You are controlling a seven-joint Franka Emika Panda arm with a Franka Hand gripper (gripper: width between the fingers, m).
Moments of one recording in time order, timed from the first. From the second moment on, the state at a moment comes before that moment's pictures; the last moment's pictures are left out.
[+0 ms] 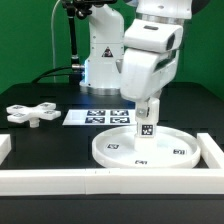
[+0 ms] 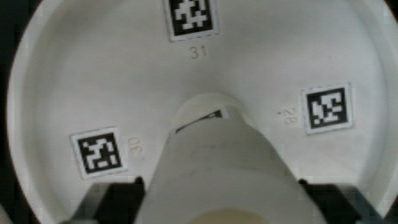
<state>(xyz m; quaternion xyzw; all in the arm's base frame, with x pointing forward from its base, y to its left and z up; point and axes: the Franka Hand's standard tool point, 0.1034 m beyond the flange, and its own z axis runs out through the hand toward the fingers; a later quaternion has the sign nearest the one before) 0.538 0.045 0.075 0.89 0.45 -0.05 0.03</state>
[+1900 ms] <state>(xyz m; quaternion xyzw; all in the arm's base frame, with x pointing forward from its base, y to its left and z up) 0.534 0.043 0.072 0.93 -0.37 -0.04 -0.01</state>
